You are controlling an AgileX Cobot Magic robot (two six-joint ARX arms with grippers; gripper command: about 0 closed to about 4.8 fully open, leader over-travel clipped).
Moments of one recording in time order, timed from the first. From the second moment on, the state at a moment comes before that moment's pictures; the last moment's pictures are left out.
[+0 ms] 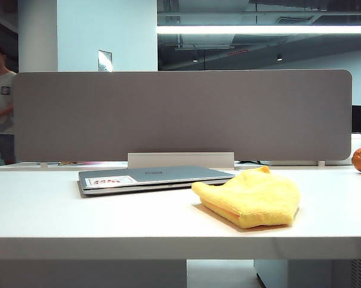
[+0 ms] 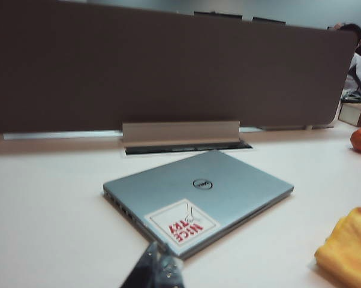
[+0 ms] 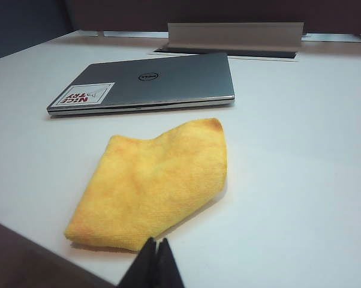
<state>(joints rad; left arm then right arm) 0.04 0.02 0.16 -0.01 0.35 -0.08 0.06 0.00 0.01 -0.14 -0.39 0.03</state>
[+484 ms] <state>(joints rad) 0.04 0.36 0.32 0.10 0.49 -0.09 0.06 0.00 0.01 -0.14 -0.39 0.03</state>
